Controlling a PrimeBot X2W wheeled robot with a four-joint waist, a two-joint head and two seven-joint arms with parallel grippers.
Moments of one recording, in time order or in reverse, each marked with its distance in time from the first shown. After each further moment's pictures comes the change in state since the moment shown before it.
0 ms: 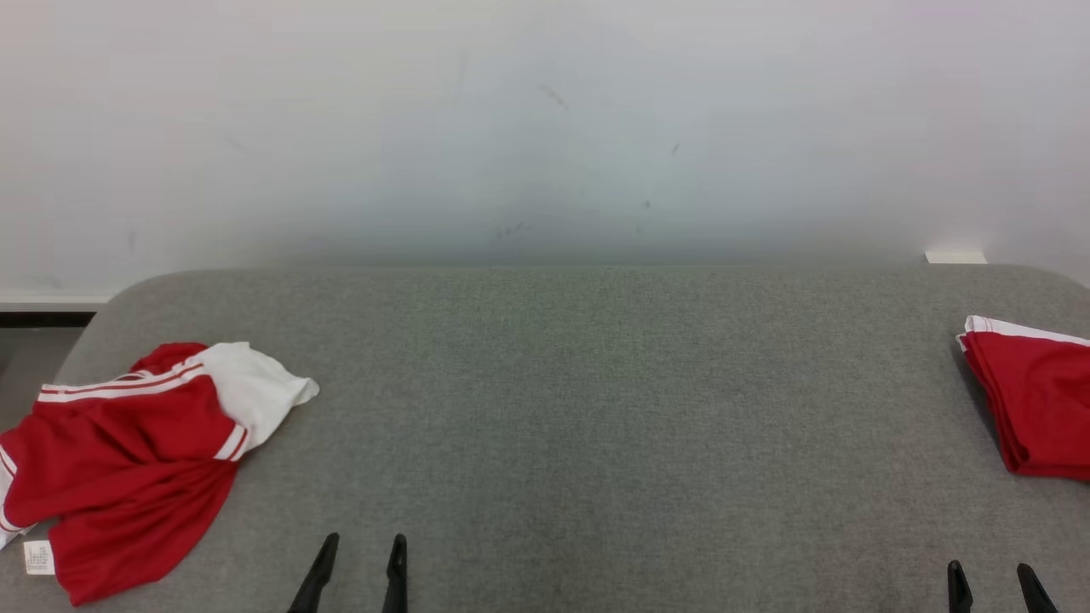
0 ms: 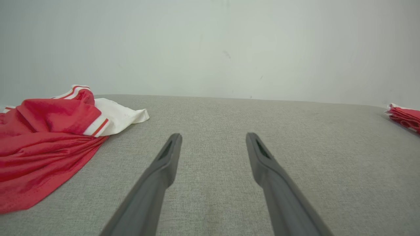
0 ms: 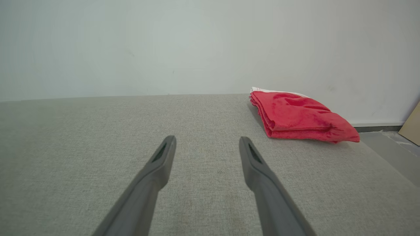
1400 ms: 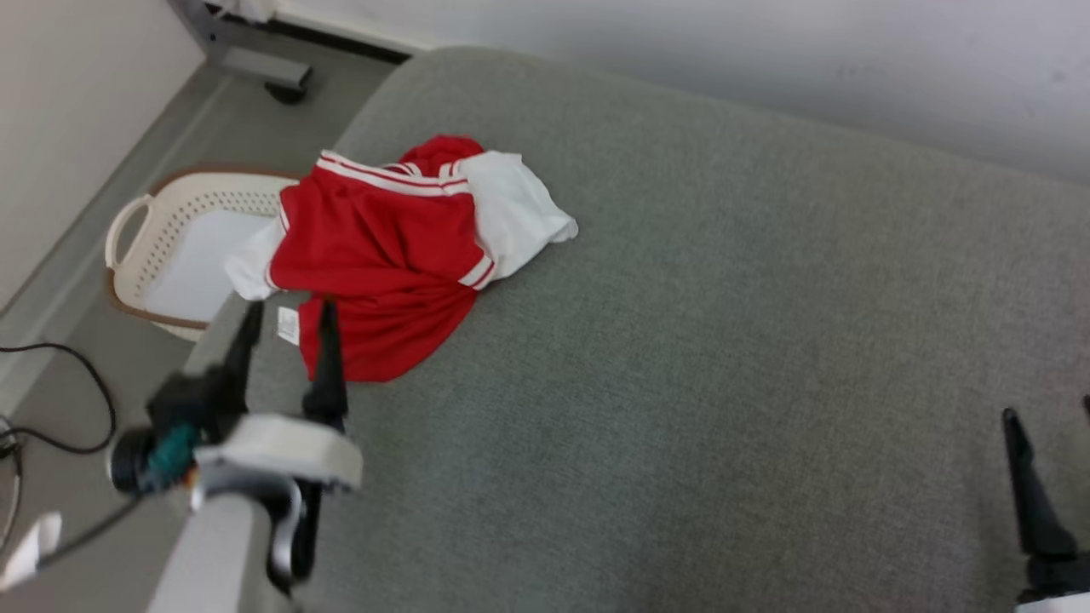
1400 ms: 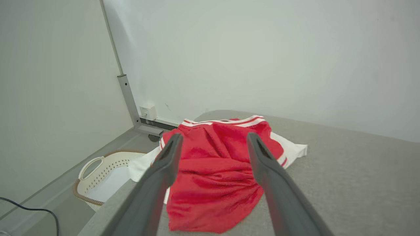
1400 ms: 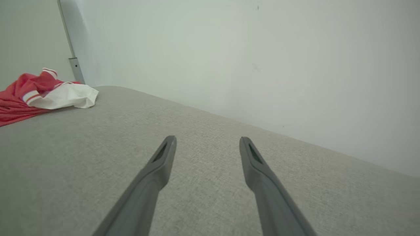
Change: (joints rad) left arm -0.378 0.031 0.091 0.125 -0.058 0.004 0.009; right arm -0.146 -0.183 0.093 -0.161 0.021 0.000 -0.001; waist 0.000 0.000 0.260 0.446
